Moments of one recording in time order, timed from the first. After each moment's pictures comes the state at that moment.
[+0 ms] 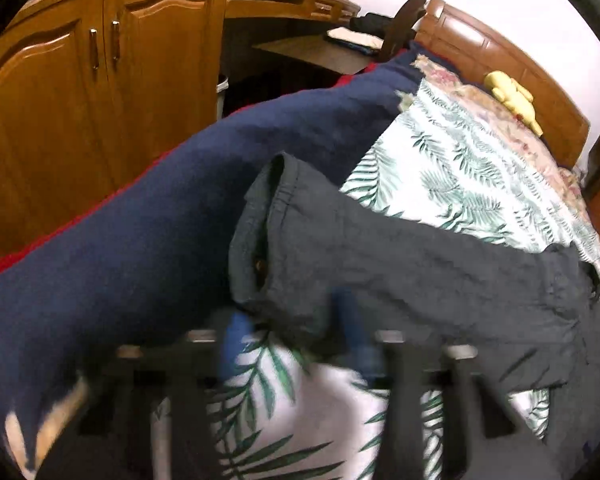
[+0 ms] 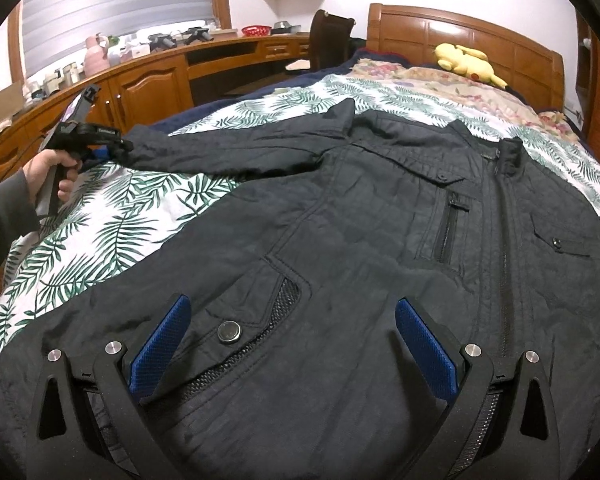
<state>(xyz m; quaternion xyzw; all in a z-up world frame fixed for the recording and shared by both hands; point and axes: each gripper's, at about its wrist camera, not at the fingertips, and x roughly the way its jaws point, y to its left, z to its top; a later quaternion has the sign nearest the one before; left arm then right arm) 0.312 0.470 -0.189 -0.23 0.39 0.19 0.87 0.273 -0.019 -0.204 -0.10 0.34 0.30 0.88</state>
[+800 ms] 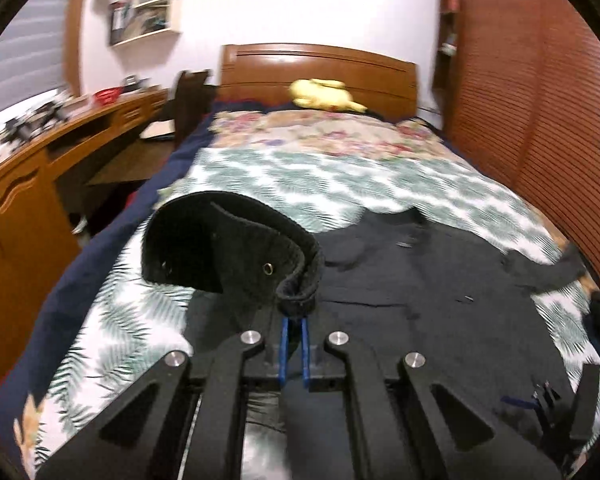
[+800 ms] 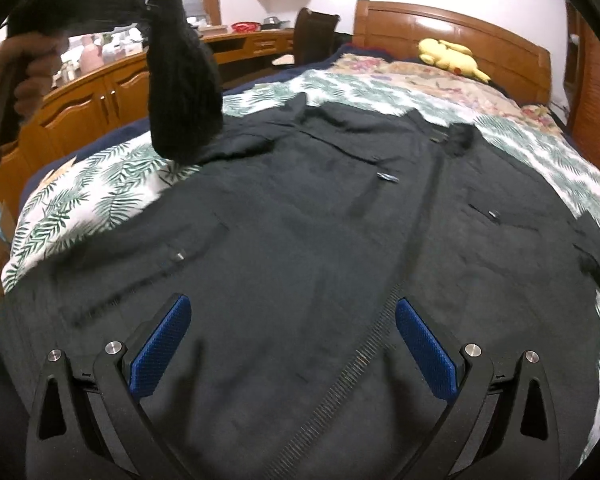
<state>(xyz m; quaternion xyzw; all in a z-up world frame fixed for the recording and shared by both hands) 0.304 0.147 0.005 -0.04 0.31 -0.02 0.95 0.247 -0.120 -0.181 -0.11 0.35 0.28 0.89</state>
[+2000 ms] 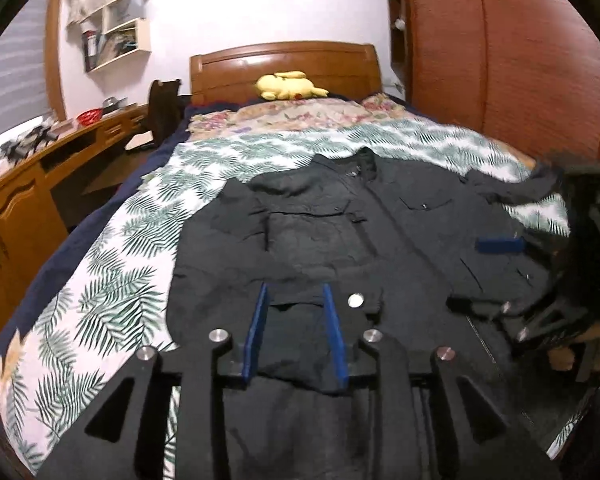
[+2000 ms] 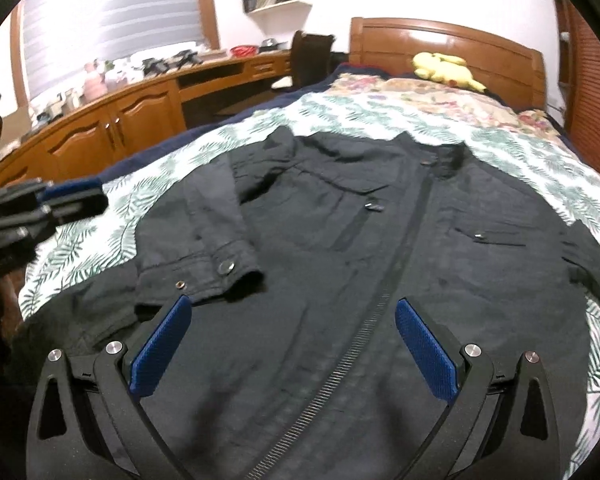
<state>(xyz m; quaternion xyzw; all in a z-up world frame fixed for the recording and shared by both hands) 0.171 0.076 -0.074 0.02 0.30 -0.04 0.95 0.254 -0.108 -0.161 -0.09 0.32 0.31 0.89</state>
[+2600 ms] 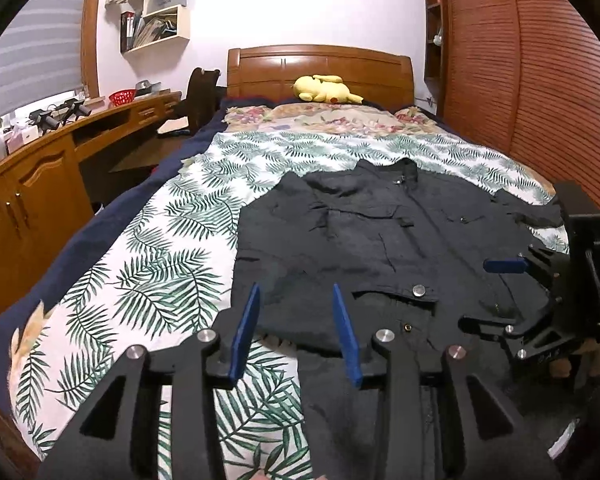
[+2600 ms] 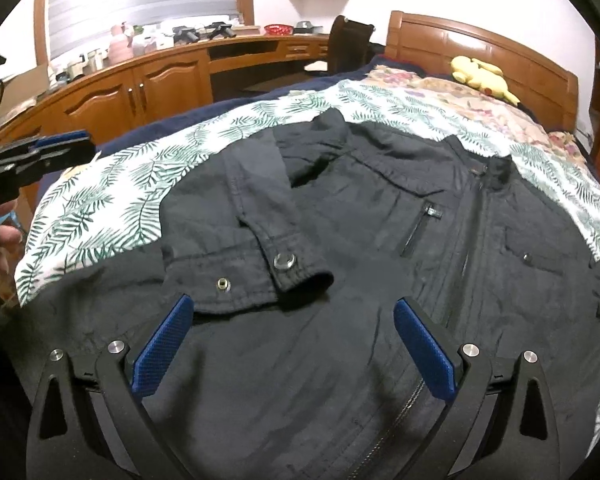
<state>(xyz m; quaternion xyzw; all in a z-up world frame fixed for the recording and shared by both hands) 0.150 0.146 -0.072 -0.01 0.29 0.00 0.96 0.252 -0.055 -0.161 -0.15 0.32 0.34 0.87</state>
